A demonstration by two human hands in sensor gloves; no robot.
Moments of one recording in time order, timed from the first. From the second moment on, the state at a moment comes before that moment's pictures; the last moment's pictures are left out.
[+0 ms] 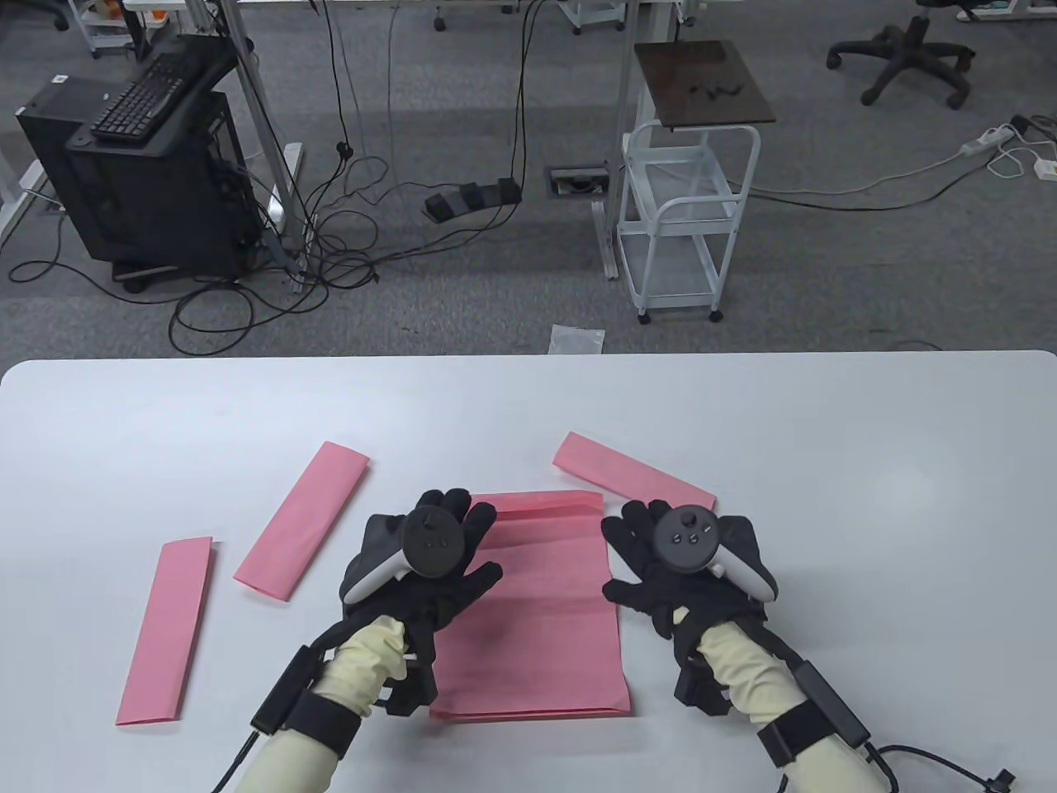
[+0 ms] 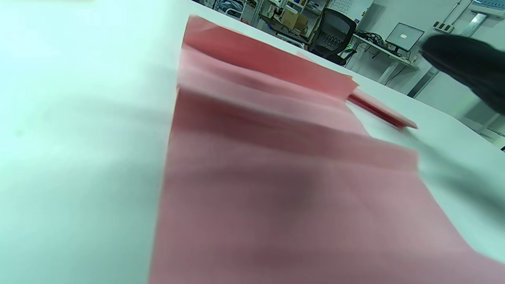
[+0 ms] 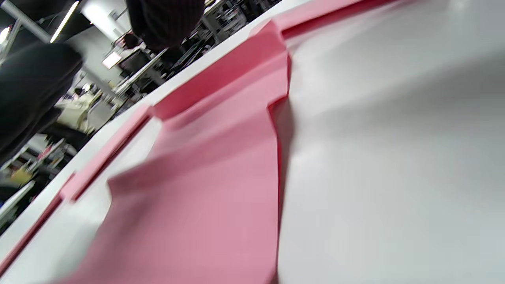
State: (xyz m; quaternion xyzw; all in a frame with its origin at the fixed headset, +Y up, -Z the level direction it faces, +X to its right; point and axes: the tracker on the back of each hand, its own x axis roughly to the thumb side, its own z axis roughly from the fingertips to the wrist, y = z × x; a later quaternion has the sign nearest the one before) left_hand -0.154 -0.718 -0.344 -0.21 -0.16 0.18 0.95; right_hand 0.163 -0.724 -0.382 0.07 0.23 0.93 0.28
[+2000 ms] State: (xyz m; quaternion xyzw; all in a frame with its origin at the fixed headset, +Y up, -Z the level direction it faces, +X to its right) left_hand -0.156 -0.727 -0.275 -0.18 -0.14 0.33 0.92; right_hand 0.147 -0.707 -0.398 0.15 0.13 0.77 0.60
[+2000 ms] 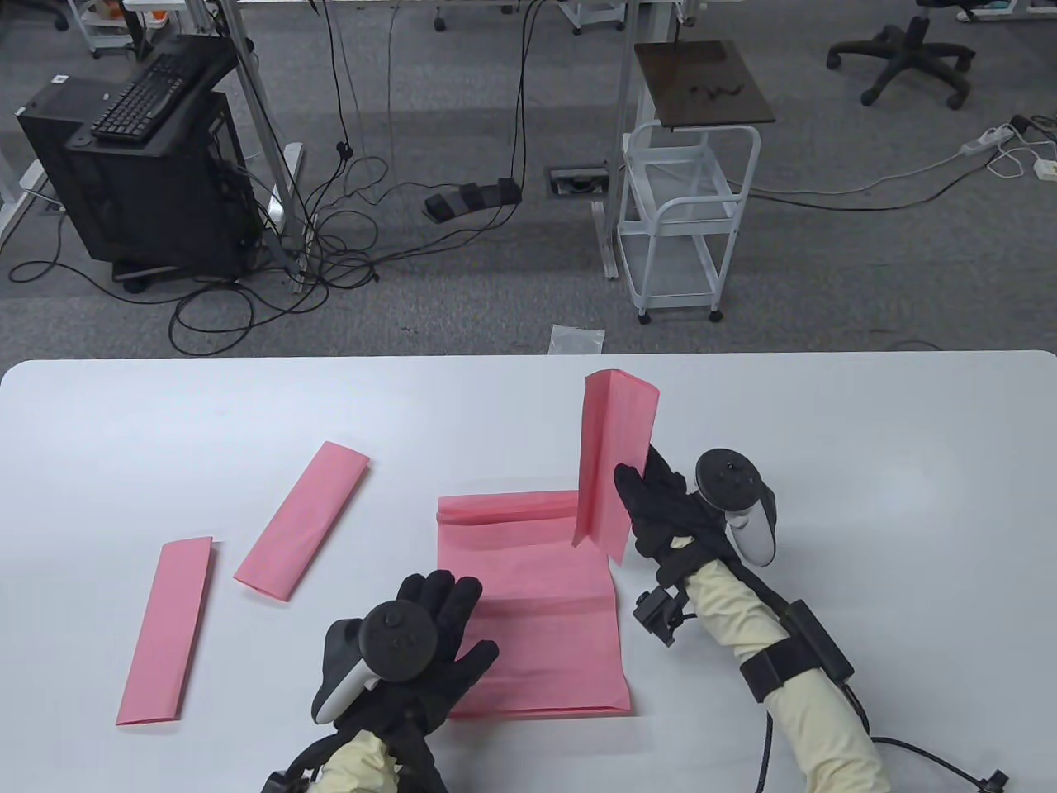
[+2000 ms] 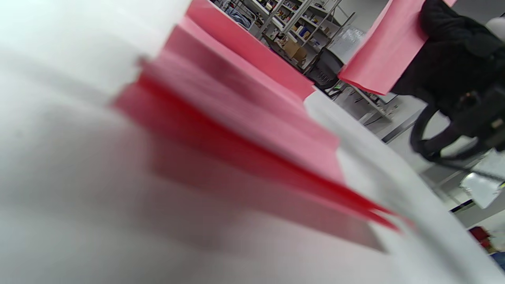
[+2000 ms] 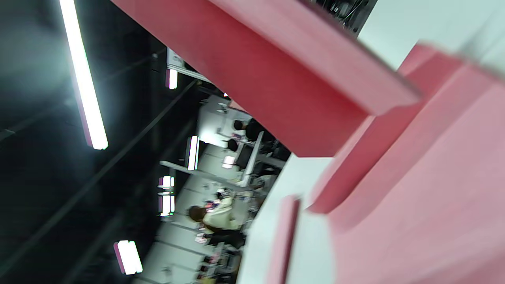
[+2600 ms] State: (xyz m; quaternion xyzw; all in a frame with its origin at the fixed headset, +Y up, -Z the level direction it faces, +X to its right) left_hand -0.157 -0.739 -0.285 -0.11 -0.03 0.64 0.76; right_hand 0.096 -0.751 -0.306 0.20 0.19 0.61 0.75
